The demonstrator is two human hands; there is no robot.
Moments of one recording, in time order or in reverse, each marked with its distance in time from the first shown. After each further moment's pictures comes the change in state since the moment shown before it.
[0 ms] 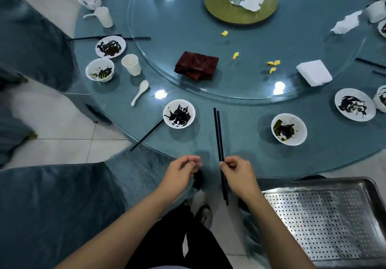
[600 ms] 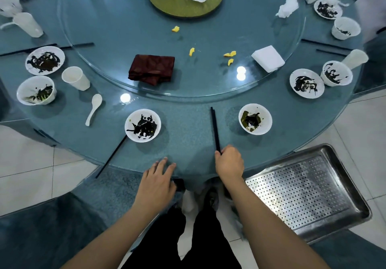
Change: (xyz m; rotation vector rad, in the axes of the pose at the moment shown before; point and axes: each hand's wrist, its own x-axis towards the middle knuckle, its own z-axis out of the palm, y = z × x) left_hand 0.050 -0.030 -0.009 1.379 -0.079 0.547; right_hand 0.067 0.032 -0.007 -0.421 0.310 0.335
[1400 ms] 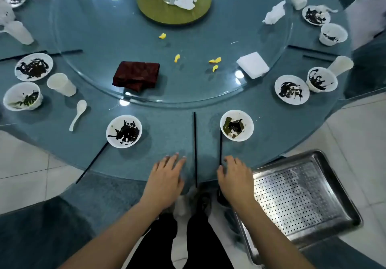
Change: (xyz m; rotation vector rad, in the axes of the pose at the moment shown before) left_hand 0.044 0.080 -0.008 0.034 -0.003 0.079; right_hand -0.010 0.077 -0.058 -0.191 0.106 -0.385
